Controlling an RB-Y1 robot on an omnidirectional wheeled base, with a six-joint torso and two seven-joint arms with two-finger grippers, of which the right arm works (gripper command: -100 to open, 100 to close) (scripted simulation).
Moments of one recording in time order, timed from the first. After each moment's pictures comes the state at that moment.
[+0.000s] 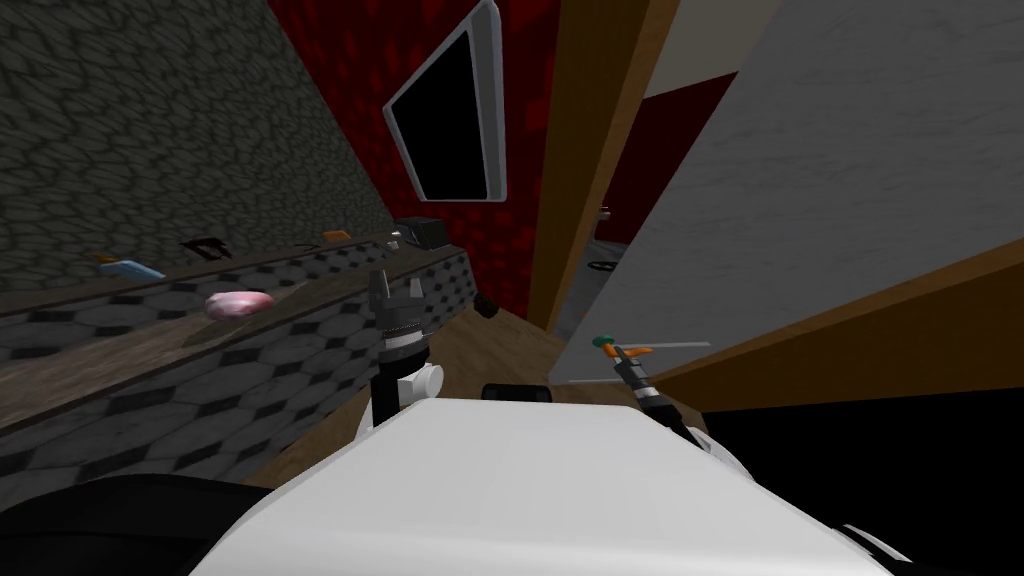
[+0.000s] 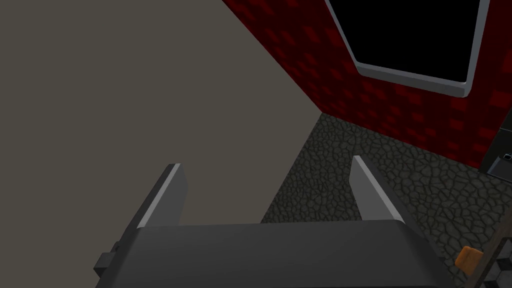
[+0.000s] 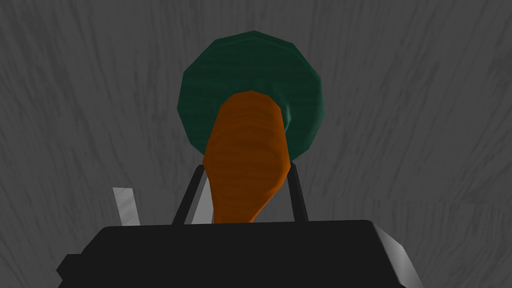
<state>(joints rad) 0.20 -0.64 0.26 -0.74 -0.25 -1.09 -0.36</state>
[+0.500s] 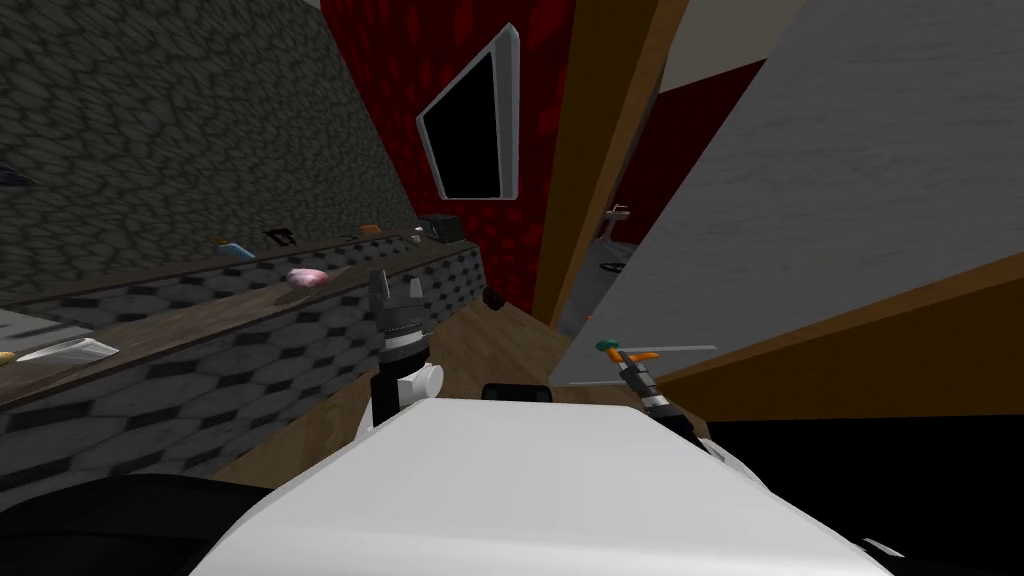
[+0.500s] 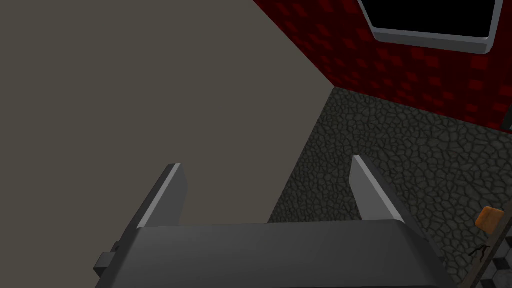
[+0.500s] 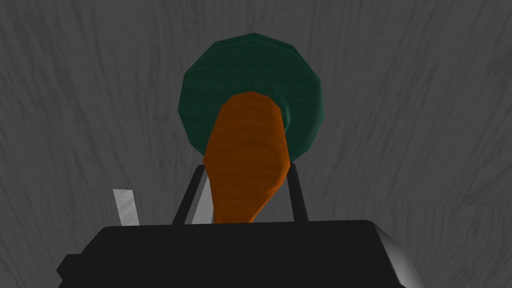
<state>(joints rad) 0.23 -0.67 0.28 -0.72 -0.26 -1.16 -0.38</state>
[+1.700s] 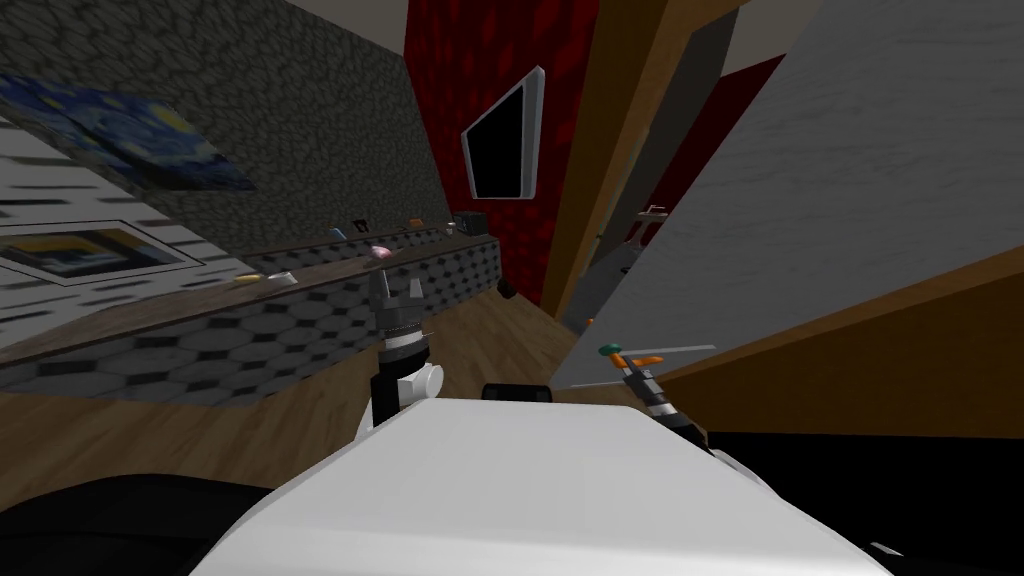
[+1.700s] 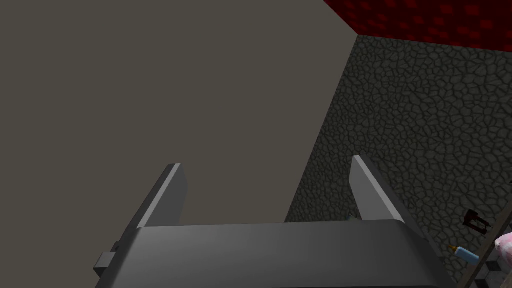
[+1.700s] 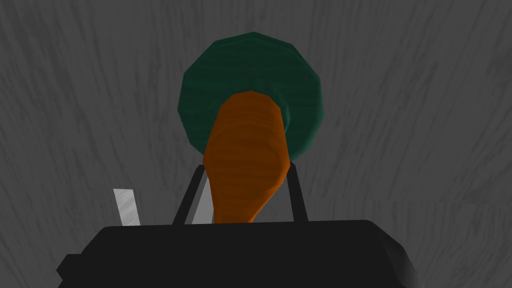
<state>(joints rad) 0.24 -0.68 0.31 -0.67 -0.27 -1.24 -0.40</state>
